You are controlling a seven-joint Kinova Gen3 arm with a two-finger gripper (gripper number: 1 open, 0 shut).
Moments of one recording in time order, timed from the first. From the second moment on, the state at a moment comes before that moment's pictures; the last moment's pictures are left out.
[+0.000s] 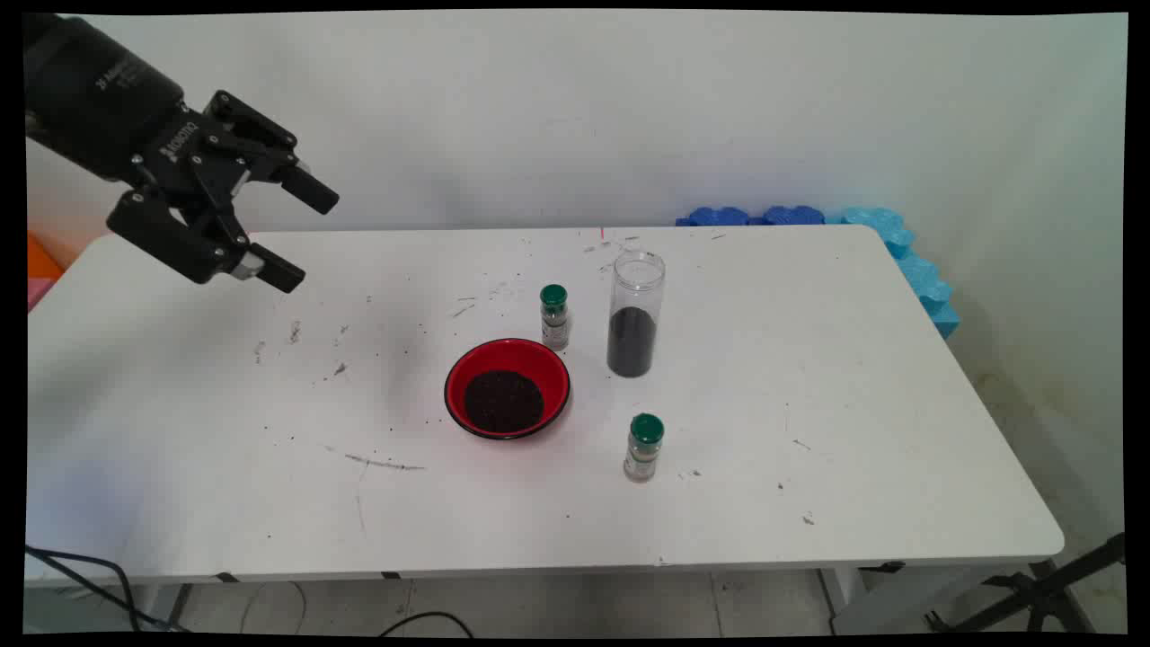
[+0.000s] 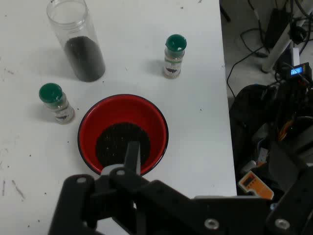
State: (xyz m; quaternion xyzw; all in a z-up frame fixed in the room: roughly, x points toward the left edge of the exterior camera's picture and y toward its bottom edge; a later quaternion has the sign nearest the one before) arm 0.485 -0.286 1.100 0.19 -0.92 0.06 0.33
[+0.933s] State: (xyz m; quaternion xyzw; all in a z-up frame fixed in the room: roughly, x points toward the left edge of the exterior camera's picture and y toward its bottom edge) arm 0.478 -0.283 1.094 0.19 -0.92 0.03 0.34
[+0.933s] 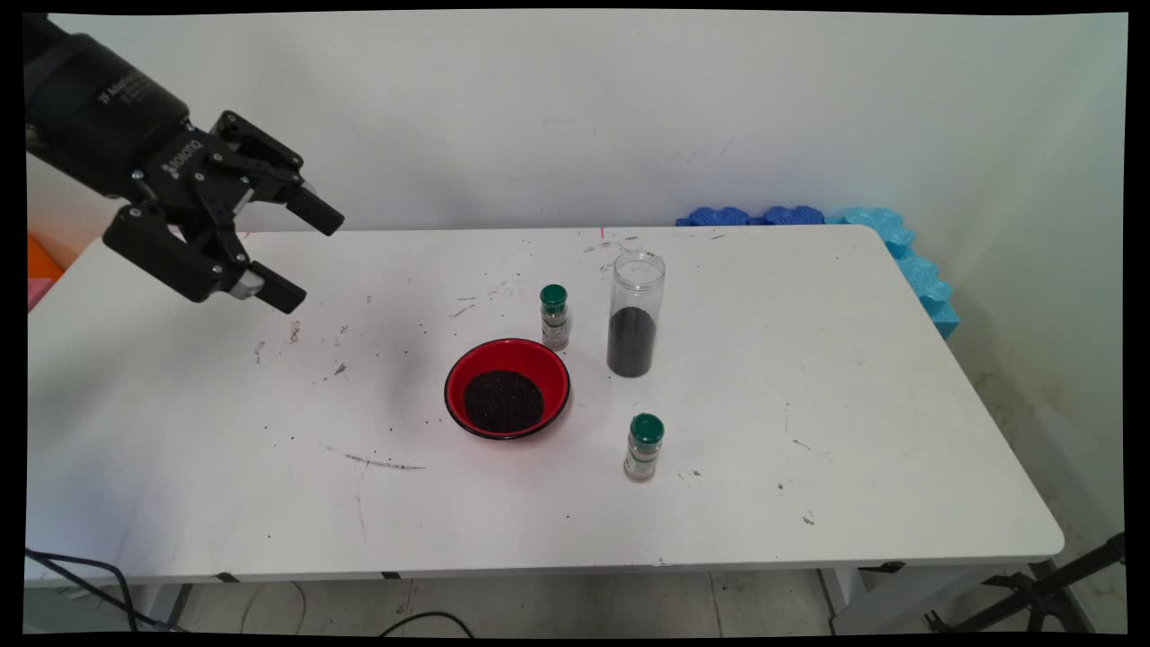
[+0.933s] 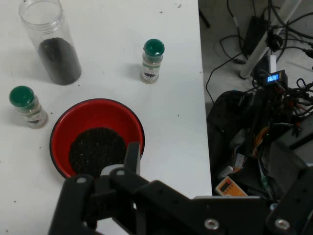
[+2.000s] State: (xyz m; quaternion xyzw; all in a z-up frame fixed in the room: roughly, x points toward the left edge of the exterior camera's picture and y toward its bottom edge) arm 0.476 -0.285 1.089 0.18 -0.92 0.02 0.35
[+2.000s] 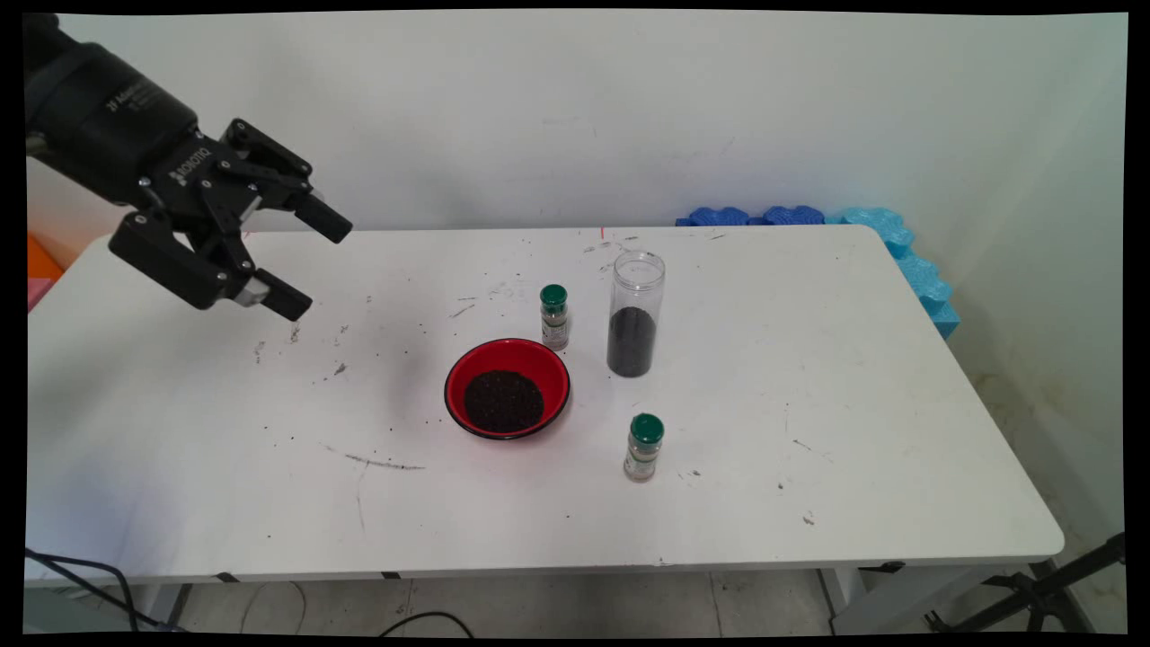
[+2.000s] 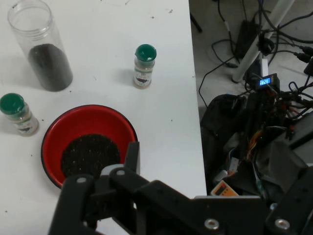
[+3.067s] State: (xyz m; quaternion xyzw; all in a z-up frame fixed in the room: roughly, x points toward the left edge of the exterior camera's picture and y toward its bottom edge) arm 0.448 -0.376 1.073 0.19 -0.91 0.07 0.37
